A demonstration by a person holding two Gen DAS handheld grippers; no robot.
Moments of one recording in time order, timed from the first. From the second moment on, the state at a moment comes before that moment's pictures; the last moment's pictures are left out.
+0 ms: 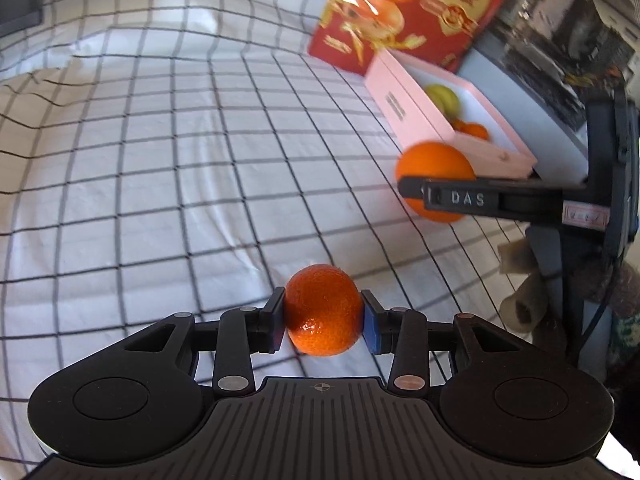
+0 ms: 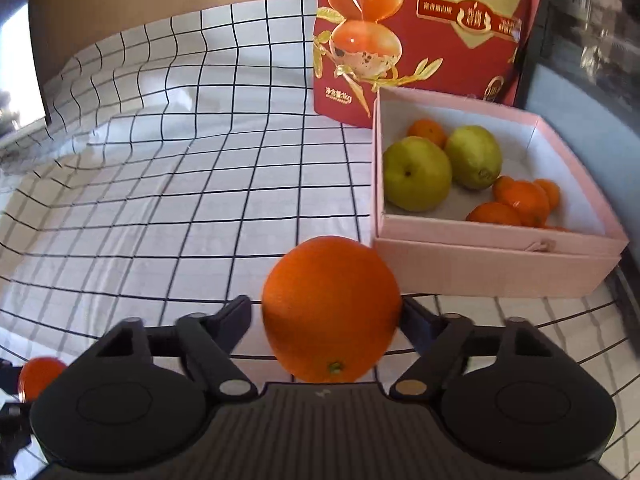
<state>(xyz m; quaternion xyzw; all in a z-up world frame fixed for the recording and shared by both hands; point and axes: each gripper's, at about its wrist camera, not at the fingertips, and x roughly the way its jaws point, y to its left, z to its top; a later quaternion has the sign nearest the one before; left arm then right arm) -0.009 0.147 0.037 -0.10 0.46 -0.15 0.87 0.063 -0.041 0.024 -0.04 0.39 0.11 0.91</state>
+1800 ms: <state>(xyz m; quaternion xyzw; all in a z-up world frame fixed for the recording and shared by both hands) 0.062 0.096 0.093 -0.14 0.36 -0.06 0.92 0.228 -0.126 0.079 -0.09 0.33 0.09 0.93</state>
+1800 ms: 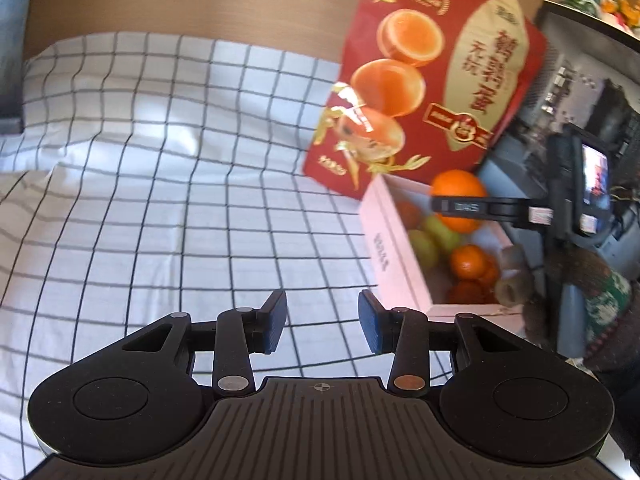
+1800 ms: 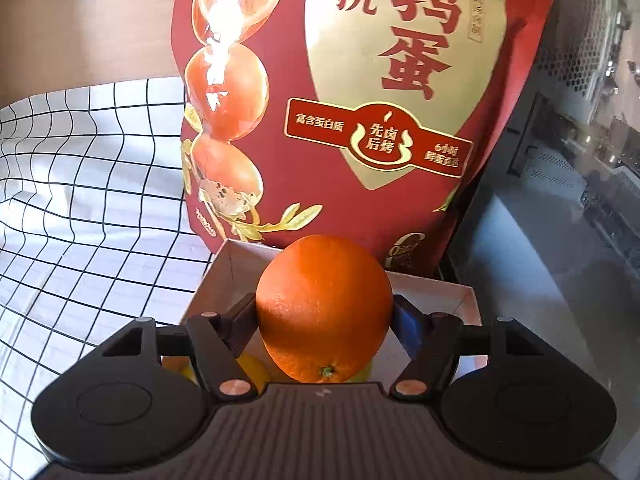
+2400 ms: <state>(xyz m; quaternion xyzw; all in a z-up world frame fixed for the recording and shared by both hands) 0.048 0.056 0.047 -0.08 0.34 -0.05 0.94 0.146 -0.162 0.074 -0.10 0.30 0.12 0.94</state>
